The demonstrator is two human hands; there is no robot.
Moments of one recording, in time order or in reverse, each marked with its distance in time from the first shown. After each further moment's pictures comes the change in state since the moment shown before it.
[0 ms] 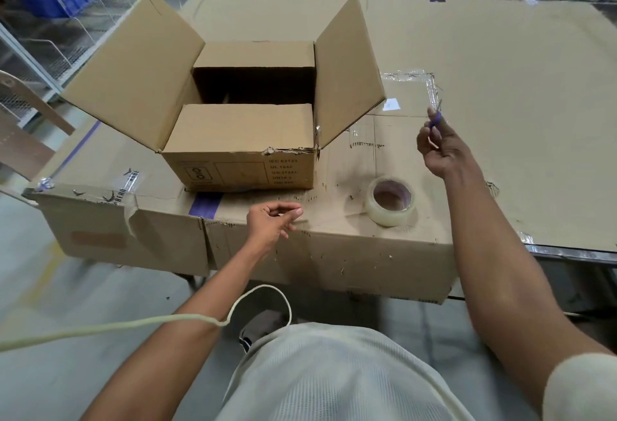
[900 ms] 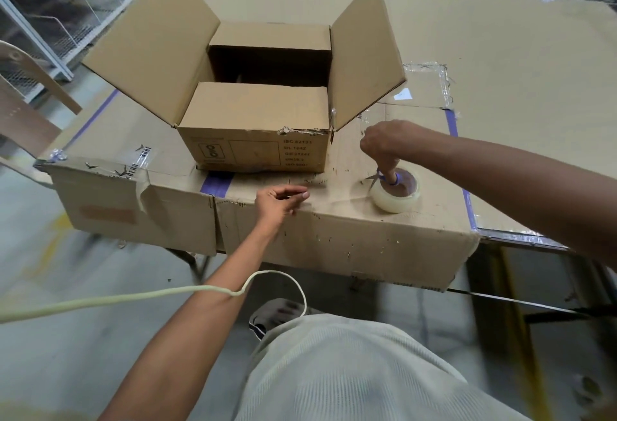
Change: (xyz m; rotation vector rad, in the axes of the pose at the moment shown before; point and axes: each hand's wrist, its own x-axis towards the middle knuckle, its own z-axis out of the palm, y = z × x) left_hand -0.009 -0.006 -0.005 -0.128 0.017 0.030; right_hand -0.098 0.085 0.119 2.989 0.569 0.142
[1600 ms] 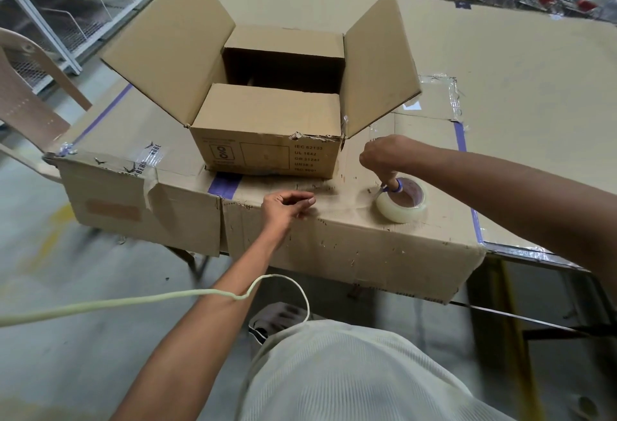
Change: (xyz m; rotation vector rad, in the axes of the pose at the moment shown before) left_hand -0.001 -0.003 -0.003 -0.064 0.006 -0.010; right_hand 0.023 -0.020 0.001 -0.064 -0.021 -0.015
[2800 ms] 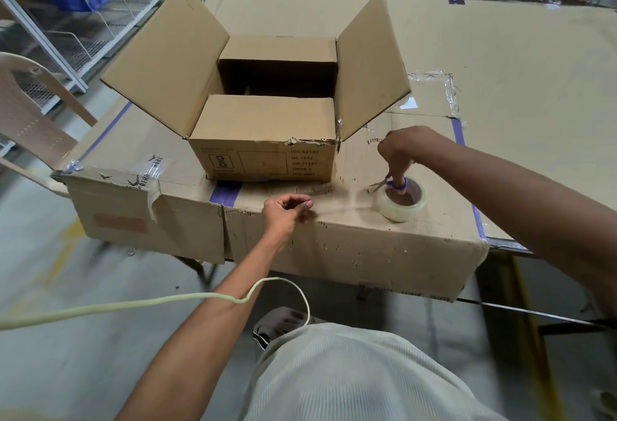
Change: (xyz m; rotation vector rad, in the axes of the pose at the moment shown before) left_hand 0.004 0.001 0.002 0.103 0.055 -0.054; right_hand -0.009 0.038 0.009 0.303 -0.045 0.115
